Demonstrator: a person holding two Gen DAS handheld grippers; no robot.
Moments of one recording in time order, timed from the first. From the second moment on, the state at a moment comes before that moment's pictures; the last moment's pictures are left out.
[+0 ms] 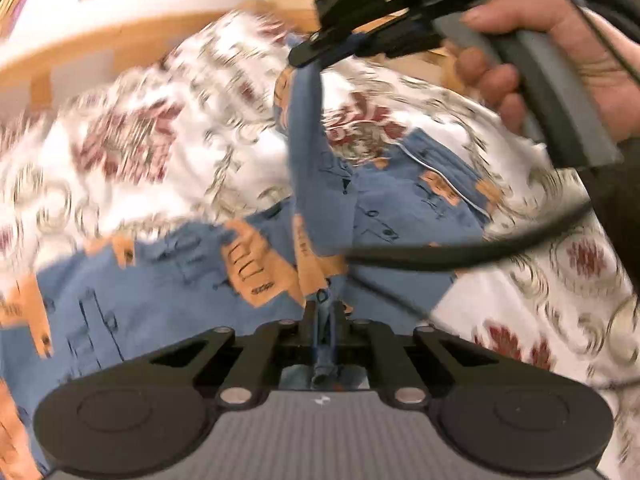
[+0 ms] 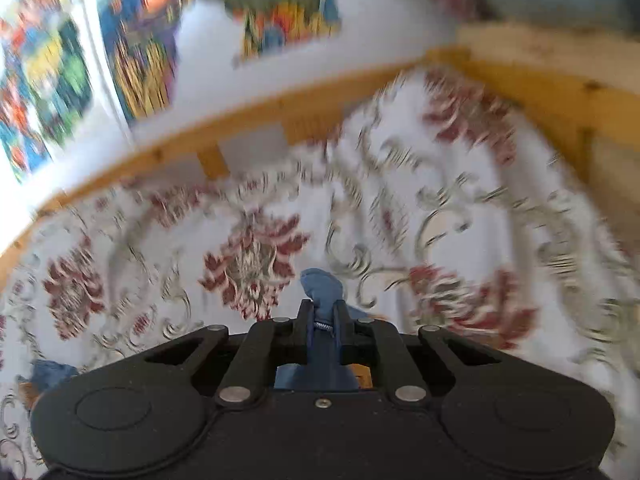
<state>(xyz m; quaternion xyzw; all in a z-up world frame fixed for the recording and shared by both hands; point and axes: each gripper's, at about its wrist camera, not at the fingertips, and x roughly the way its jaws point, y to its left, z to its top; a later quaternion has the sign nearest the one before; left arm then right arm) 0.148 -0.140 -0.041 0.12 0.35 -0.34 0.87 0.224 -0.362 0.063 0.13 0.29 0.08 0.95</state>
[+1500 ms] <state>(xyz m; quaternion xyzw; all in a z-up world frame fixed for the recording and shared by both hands) 0.143 -0.125 -0.042 0.15 0.35 -0.30 0.88 0.176 -0.405 -0.027 -0.04 0.33 0.02 0.94</state>
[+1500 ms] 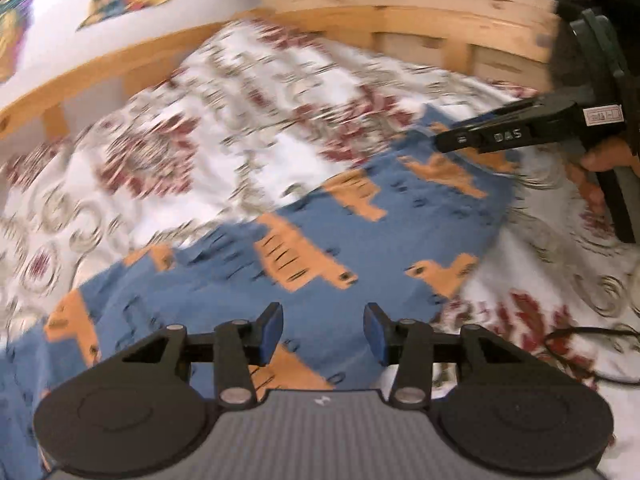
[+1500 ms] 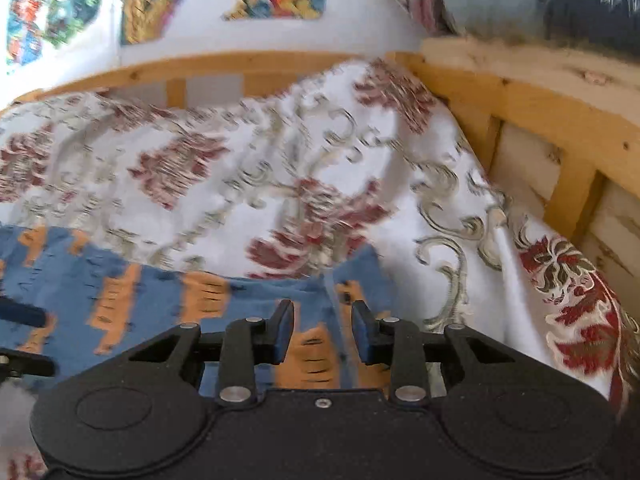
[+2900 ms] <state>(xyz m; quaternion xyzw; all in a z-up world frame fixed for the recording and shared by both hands) 0.196 -0.009 -0.065 0.31 0.30 -0.27 0.86 0.374 -0.196 -0.024 0.10 0.57 0.42 0.70</state>
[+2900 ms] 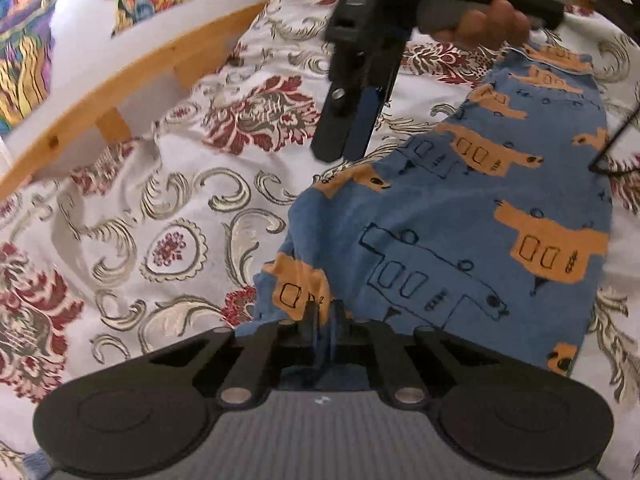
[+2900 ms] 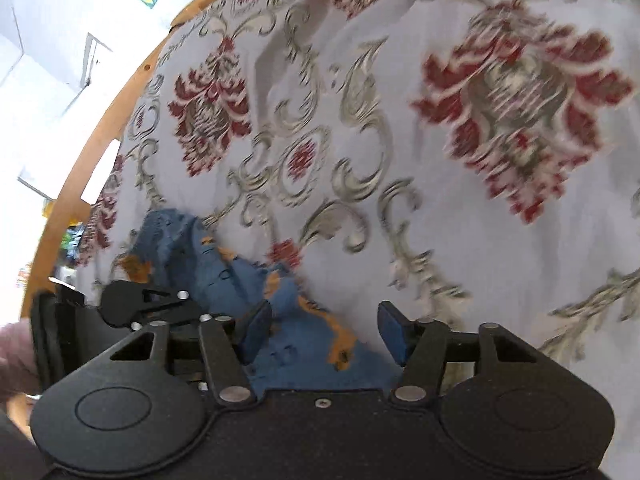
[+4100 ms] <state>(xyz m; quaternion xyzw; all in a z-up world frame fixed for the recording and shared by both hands) 0.155 -0.008 -0.082 0.35 0.22 -0.25 0.87 0.385 -0.118 -0.054 0.22 0.66 0.33 0.64</state>
